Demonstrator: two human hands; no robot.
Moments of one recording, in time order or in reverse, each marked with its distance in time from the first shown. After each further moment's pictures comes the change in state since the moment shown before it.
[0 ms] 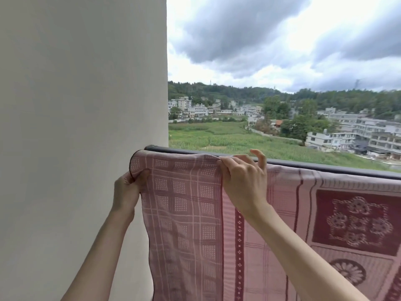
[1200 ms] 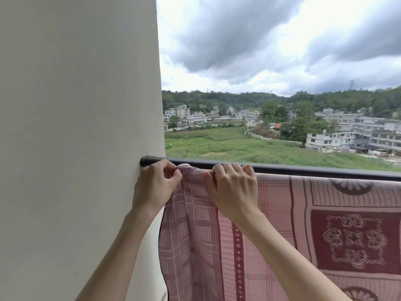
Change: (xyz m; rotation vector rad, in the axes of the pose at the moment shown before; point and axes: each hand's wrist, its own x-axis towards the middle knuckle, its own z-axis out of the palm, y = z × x) left_hand -0.023 0.072 0.065 0.816 -0.032 0.443; right_hand 0.008 -0.002 0.011 -0.172 -0.113 0.045
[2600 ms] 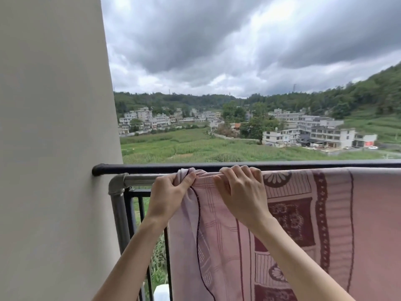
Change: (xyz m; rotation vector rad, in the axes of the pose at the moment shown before) left_hand -0.035 0.084 0.057 -0.678 -0.298 -0.112; right_hand -0.034 0.102 -0.062 -0.032 -0.071 0.100
